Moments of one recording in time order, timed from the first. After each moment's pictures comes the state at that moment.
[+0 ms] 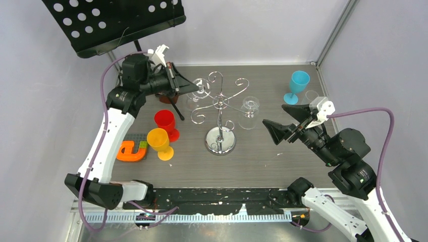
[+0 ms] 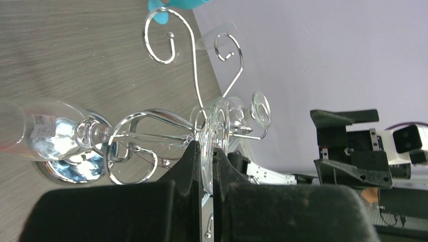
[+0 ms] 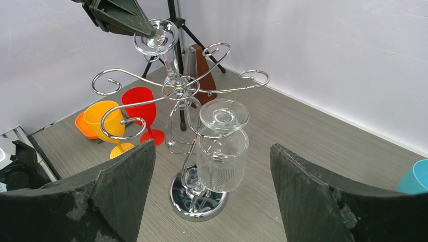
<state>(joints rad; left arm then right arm) -0.28 1.30 1.53 -0.57 0.71 -0.76 0.61 0.52 1.04 -0.41 -0.08 0.04</state>
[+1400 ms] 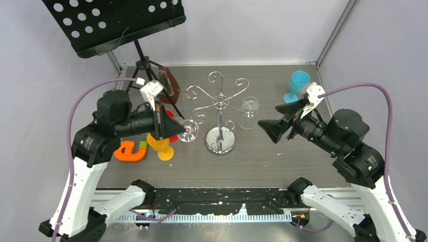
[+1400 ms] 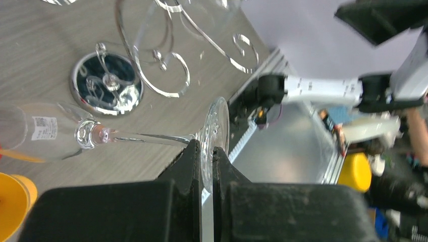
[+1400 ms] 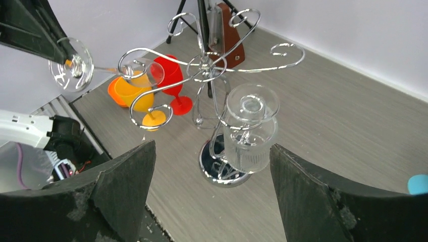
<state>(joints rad) -0.41 0.92 1.49 -0.99 0.63 -0.39 0.61 0.71 1.30 -0.67 -0.17 0.11</state>
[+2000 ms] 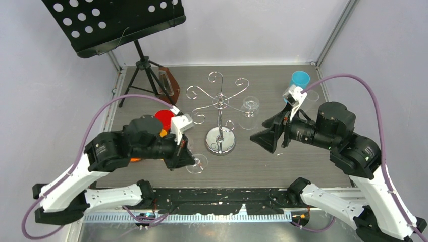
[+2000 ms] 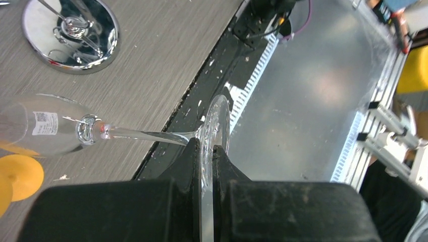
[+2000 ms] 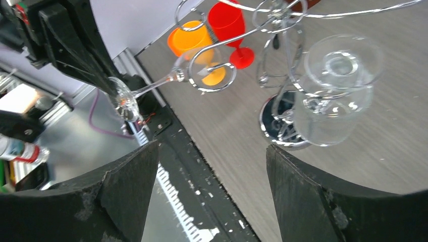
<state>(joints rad) -1.03 0.89 1.39 -1.09 0.23 -0.35 0.66 0.81 1.39 -0.86 -0.34 0.23</state>
